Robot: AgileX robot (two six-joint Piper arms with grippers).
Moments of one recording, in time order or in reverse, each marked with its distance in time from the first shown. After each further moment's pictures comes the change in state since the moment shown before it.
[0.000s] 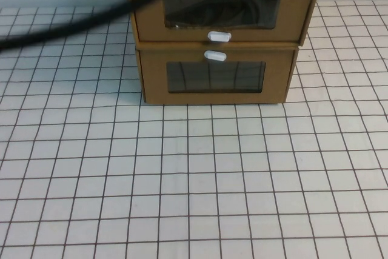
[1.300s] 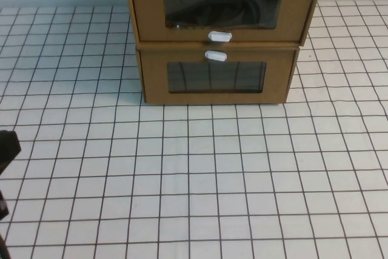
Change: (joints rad) right arm 0.007 0.261 -0.276 -0.147 0.834 0.432; left arm -0.262 -0.906 1.503 0.675 -0.541 -0.908
